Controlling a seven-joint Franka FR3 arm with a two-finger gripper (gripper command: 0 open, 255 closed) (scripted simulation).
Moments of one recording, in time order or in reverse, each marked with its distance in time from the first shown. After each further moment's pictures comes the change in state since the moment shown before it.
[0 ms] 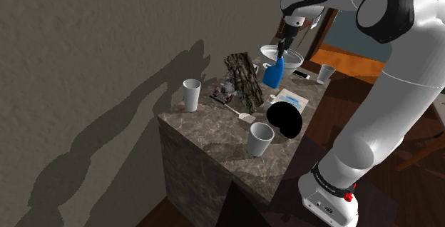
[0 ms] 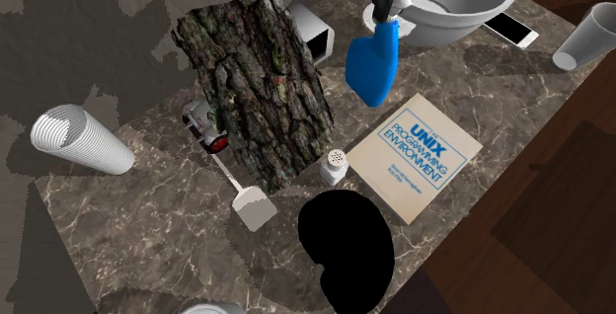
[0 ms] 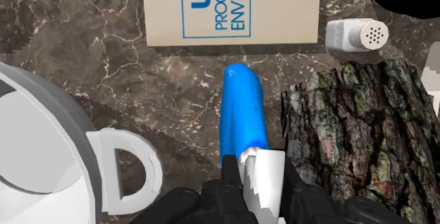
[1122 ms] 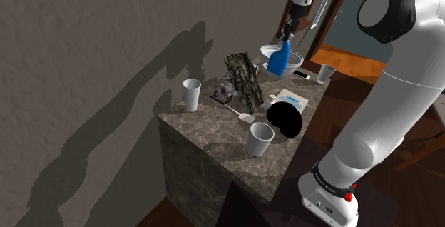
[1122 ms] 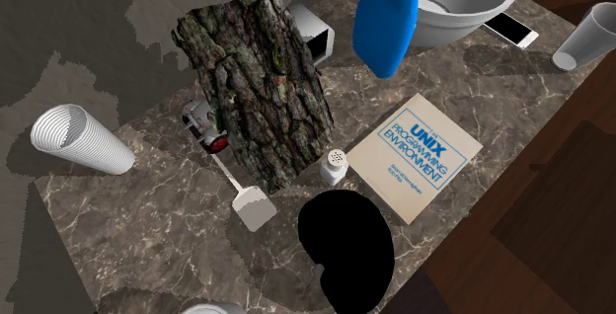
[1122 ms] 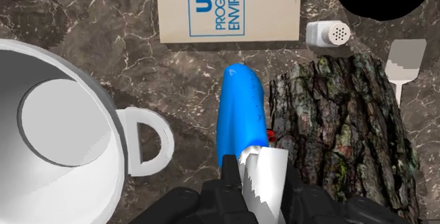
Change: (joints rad) arm -0.004 -0.007 -0.004 0.222 -0.006 -0.229 0.006
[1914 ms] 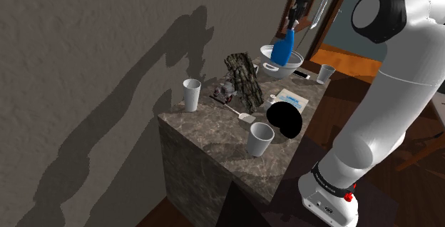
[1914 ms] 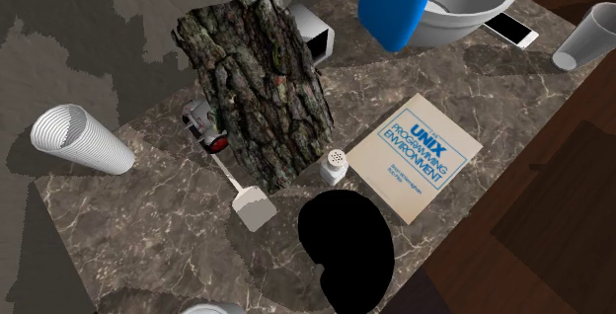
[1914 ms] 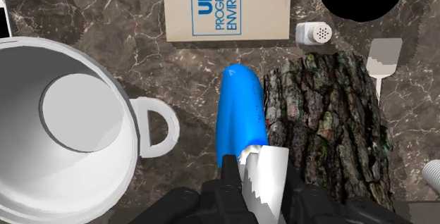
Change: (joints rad) arm -0.015 0.042 -0.005 0.217 0.017 -0.178 -0.007
